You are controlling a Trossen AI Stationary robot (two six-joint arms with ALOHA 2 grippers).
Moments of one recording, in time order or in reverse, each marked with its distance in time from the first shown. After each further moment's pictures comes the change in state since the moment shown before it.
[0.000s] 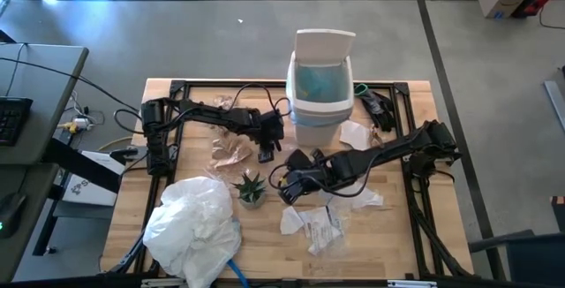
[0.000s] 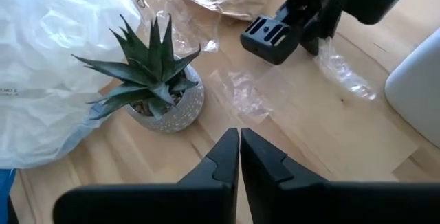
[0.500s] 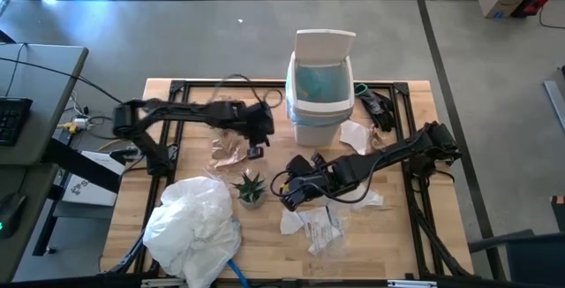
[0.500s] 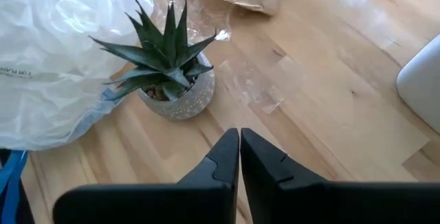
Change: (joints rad) left arm -0.002 -0.310 -0.008 -0.159 -0.003 0.022; right arm 0.040 0.000 0.000 -0.003 0.001 0.008
